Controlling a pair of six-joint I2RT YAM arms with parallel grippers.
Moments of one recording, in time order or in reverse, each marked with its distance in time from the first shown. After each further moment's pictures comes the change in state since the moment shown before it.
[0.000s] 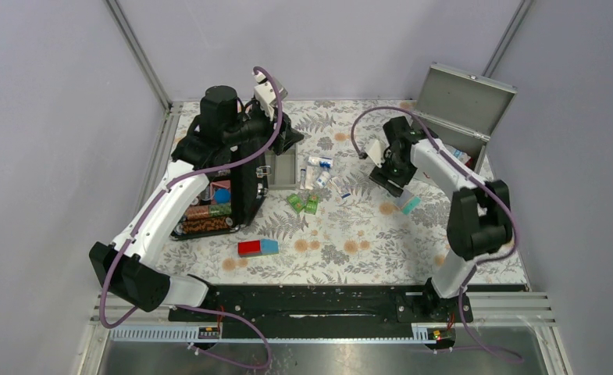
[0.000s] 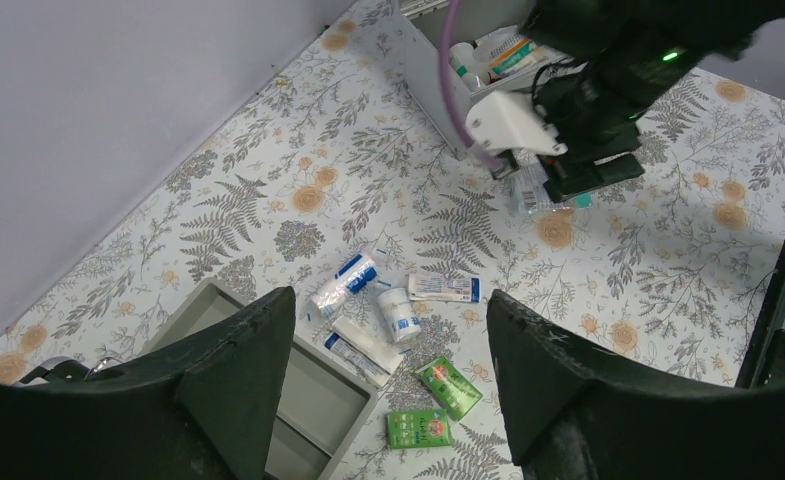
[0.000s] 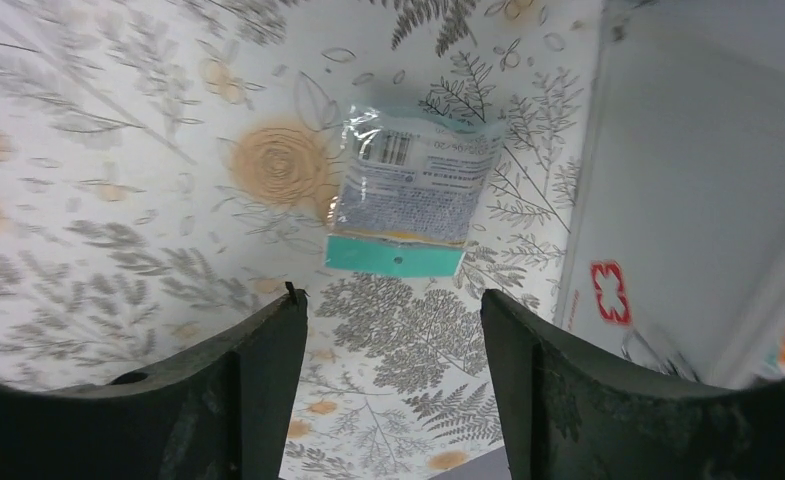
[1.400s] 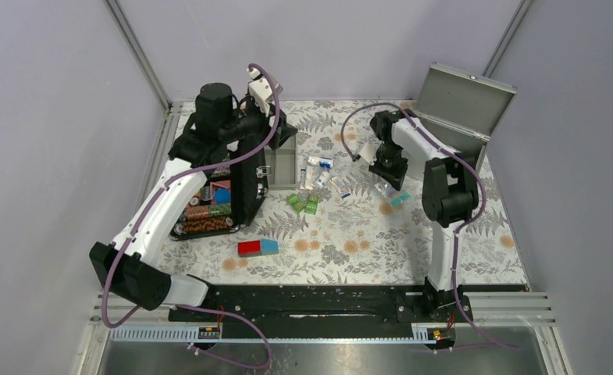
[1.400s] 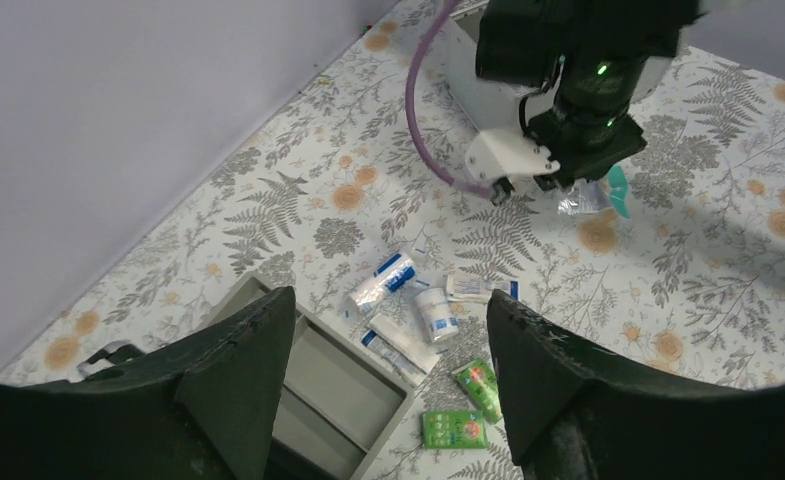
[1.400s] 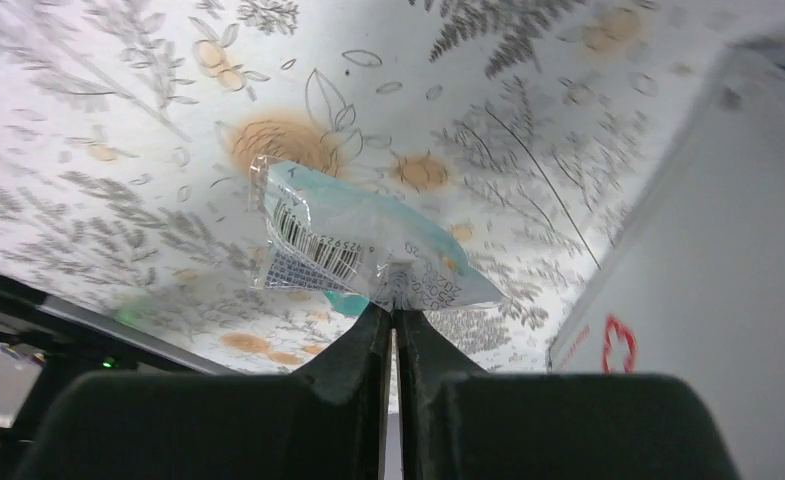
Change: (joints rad) left arm 0.034 -0.006 0.006 0.001 -0.035 0.045; right arm -0.007 0.441 0.359 -0.336 0.040 -0.093
